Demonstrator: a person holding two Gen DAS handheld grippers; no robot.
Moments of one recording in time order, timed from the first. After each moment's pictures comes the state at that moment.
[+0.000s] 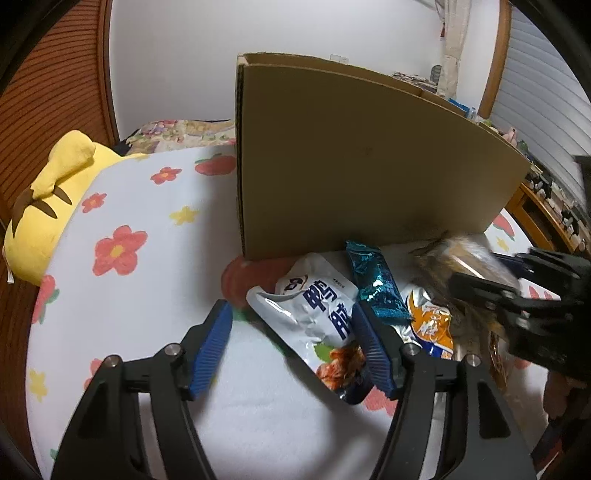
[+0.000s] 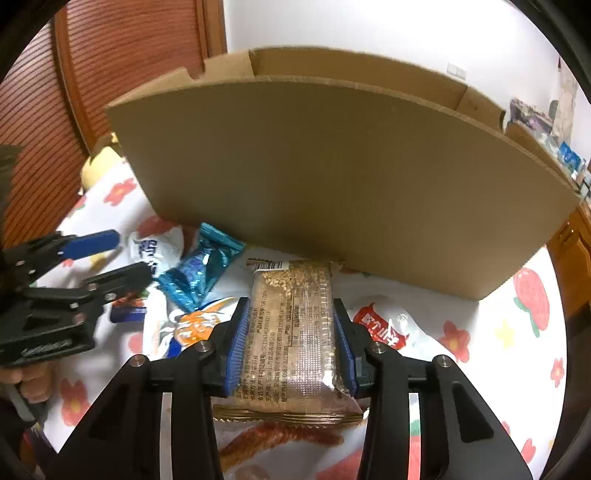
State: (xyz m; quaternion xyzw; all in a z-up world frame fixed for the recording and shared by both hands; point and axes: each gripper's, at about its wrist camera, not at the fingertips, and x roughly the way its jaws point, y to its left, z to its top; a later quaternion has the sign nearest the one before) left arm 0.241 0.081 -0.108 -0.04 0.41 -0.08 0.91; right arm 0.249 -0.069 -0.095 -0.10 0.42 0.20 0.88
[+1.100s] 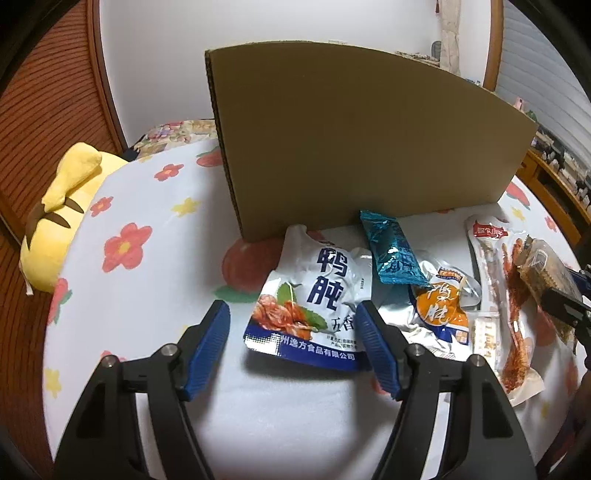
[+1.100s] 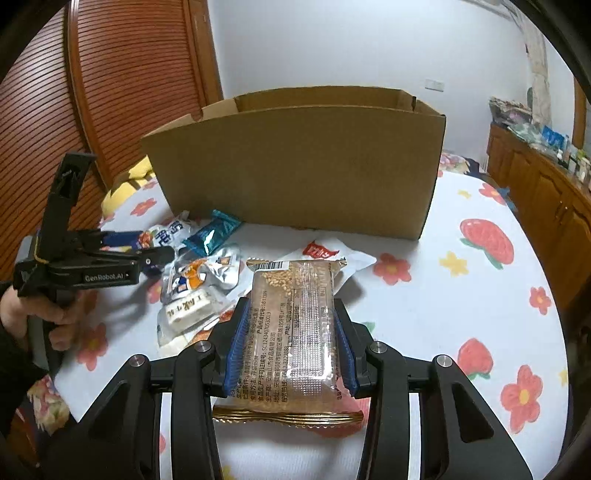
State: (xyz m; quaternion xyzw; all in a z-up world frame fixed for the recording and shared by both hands) left arm 0.233 0.065 -0.114 0.03 0.42 -0.05 0.90; right arm 0.176 -0.141 -0.095 -0.04 0.35 0.21 0.91
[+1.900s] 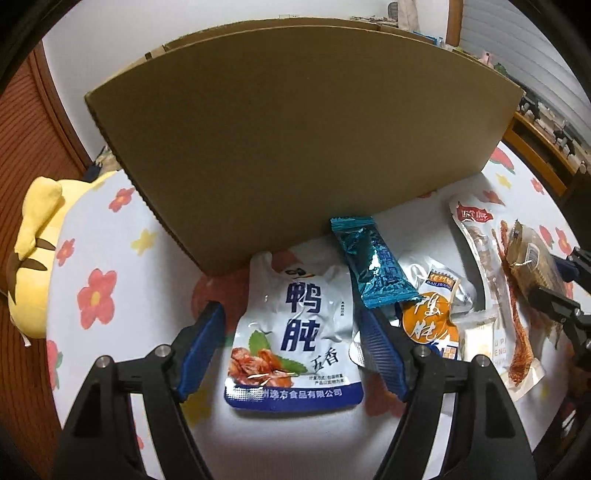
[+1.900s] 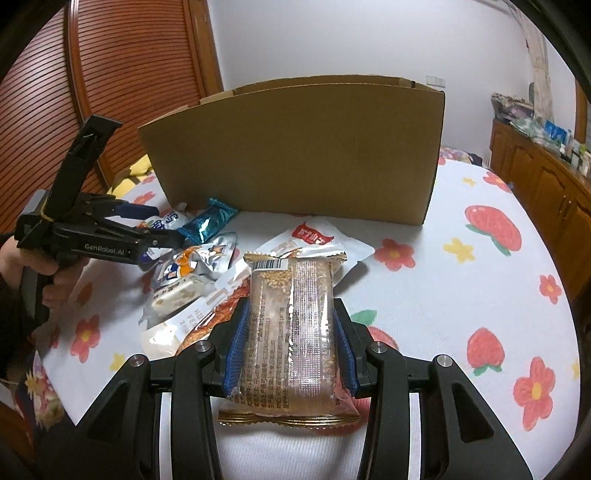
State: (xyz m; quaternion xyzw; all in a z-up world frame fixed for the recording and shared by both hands) left arm 0.265 0.048 -0.108 0.08 0.47 -0.12 0.87; right arm 0.176 -0.147 -0.107 -0.03 0.36 0.21 0.91
